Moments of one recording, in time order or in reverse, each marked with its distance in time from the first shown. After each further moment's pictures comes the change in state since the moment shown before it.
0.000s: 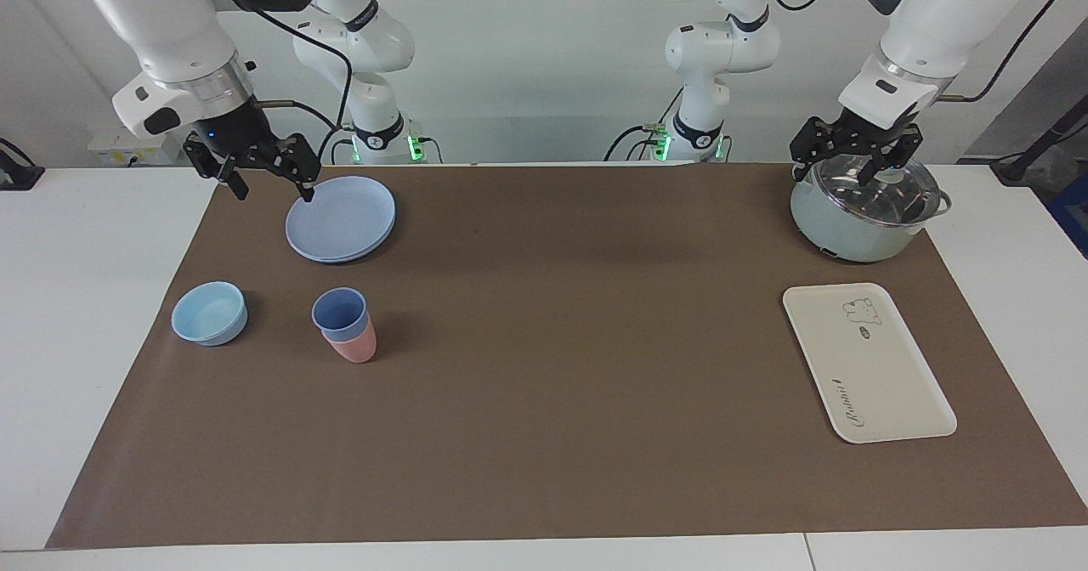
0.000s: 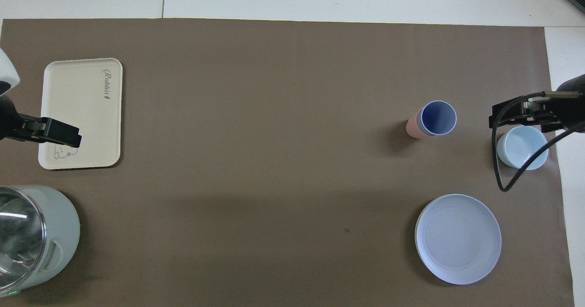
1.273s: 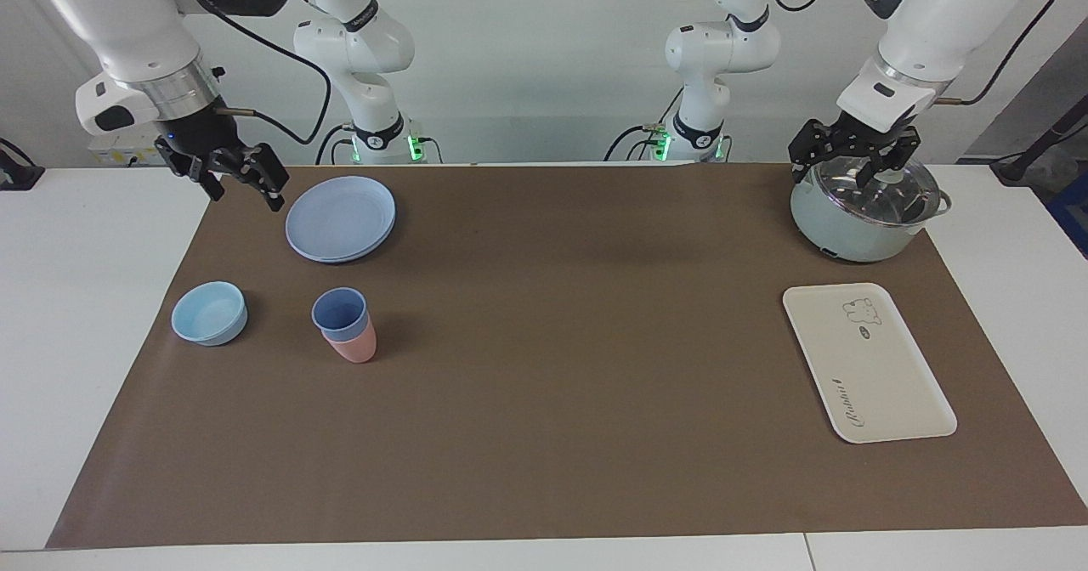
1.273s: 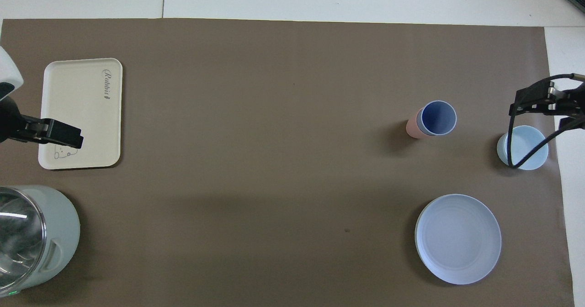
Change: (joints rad) left arm 0.000 -0.002 0.000 -0.016 0.000 0.009 0.000; right arm -0.043 0.011 -0.020 -0.002 0.000 0.061 0.204
